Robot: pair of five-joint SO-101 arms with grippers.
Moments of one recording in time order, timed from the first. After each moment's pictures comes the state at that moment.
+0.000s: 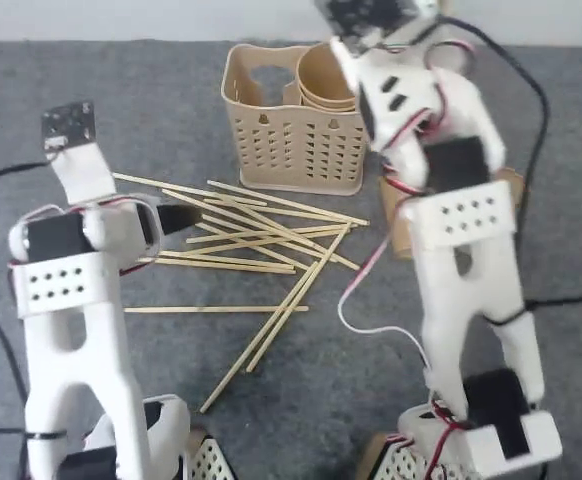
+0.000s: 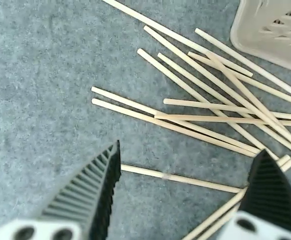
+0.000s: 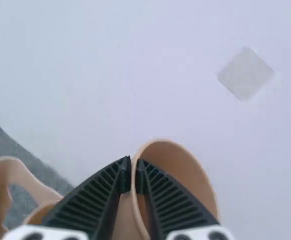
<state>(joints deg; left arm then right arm) -17.3 -30.6 27.6 81.9 9.6 -19.0 -7.3 -15.0 31.8 30.7</state>
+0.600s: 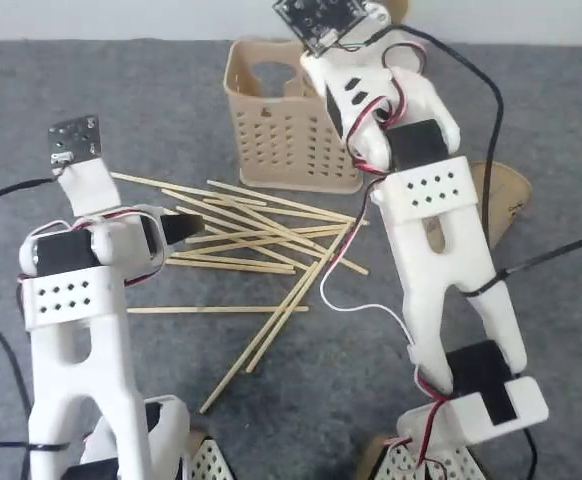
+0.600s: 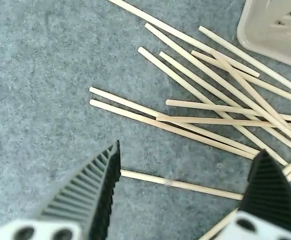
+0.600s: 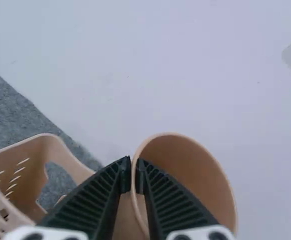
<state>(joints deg) -17.5 -34.2 36.1 75.5 9.6 -21.2 0.7 -15.0 34.0 31.2</state>
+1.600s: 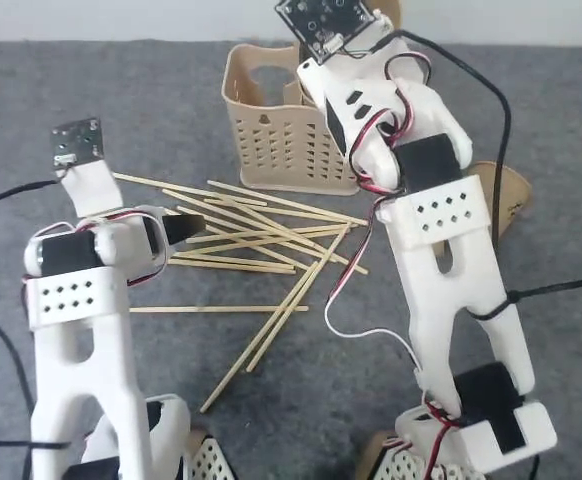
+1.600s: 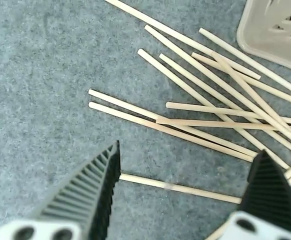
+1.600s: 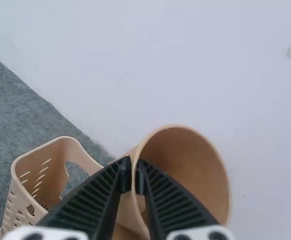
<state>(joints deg) -17.5 -34.2 37.8 73.5 9.5 -22.9 -6.6 -15.0 41.3 27.5</state>
